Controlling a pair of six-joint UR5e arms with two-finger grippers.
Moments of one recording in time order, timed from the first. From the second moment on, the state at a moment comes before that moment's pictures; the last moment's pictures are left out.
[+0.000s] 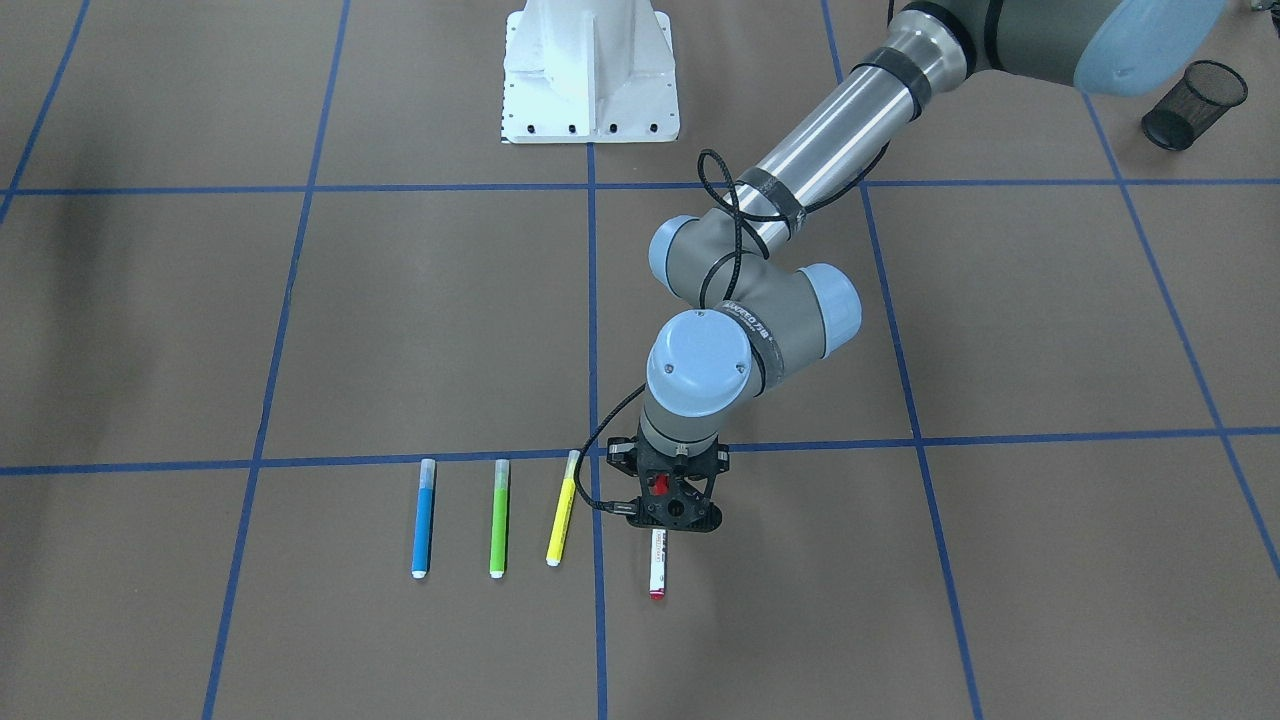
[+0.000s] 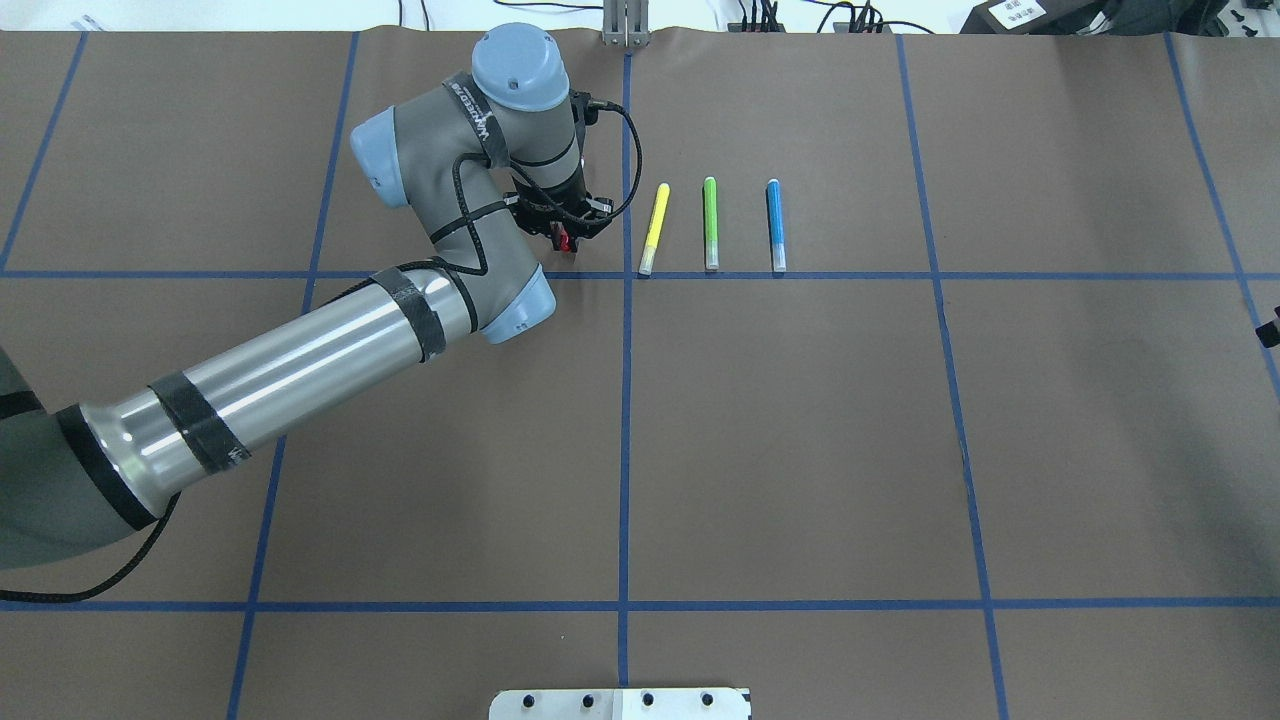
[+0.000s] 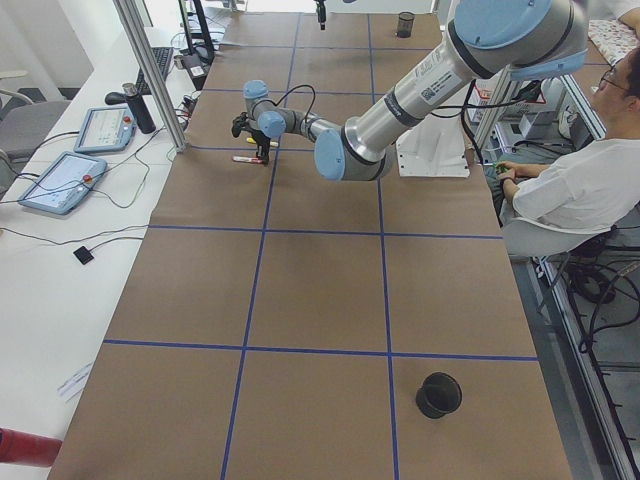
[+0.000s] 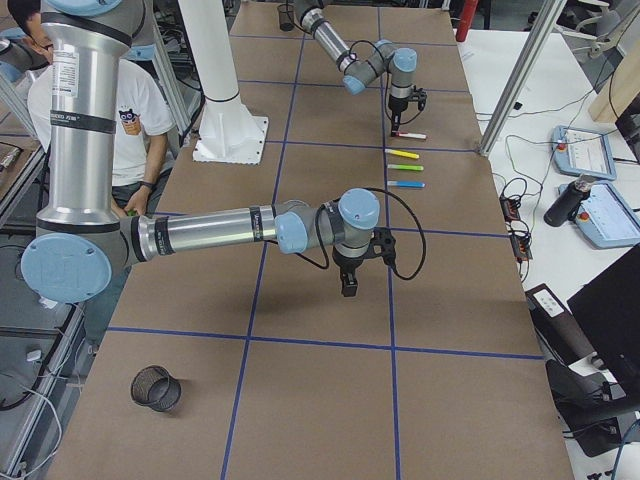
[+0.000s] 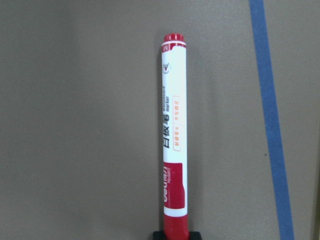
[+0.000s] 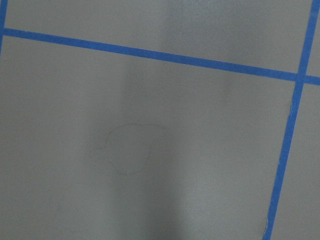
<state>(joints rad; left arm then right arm) -0.73 -2.64 -0.85 -1.95 -2.05 -0.94 1.32 -1.68 1.81 -1.49 2.39 0.16</state>
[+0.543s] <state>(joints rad) -0.83 -2.40 -1.10 -1.90 -2.18 -0.94 1.32 -1.67 1.80 -1.48 2.39 0.16</state>
